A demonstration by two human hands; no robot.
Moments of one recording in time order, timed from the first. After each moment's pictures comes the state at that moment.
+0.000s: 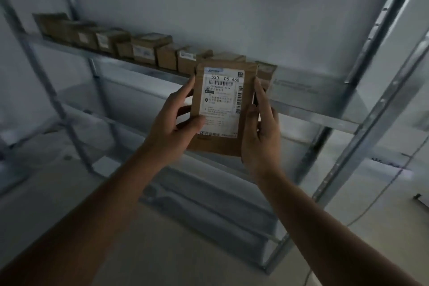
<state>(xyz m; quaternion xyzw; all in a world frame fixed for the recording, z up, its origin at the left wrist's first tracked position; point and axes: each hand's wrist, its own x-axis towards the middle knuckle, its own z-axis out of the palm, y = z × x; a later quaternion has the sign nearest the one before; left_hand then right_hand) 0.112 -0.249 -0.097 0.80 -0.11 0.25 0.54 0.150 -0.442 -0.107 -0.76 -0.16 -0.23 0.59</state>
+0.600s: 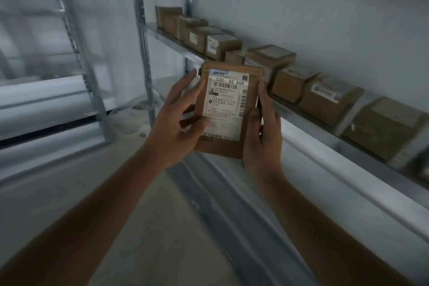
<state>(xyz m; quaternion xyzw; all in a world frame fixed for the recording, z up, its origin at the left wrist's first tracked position) 0.198 0.037 -0.120 0.82 -0.02 0.41 0.39 0.310 -0.128 -0.130 -0.74 -0.31 -0.12 0.59</state>
